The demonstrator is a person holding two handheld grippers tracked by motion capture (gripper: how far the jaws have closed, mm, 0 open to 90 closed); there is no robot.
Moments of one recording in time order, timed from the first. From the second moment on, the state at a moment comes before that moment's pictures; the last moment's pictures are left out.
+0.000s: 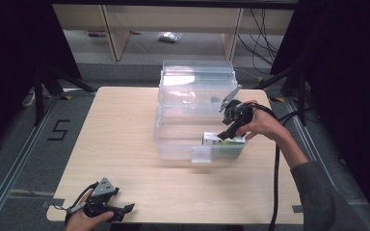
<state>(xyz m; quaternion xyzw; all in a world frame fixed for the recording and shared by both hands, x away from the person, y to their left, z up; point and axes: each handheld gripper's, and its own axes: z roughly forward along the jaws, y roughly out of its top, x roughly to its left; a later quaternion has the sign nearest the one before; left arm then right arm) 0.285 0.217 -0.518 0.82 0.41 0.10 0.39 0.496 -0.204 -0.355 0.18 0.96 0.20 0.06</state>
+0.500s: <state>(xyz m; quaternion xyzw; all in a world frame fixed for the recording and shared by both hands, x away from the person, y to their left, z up) 0.285 0.218 -0.517 0.83 0.40 0.09 0.38 0.491 -0.220 -0.357 0.24 0.94 0.24 0.08</state>
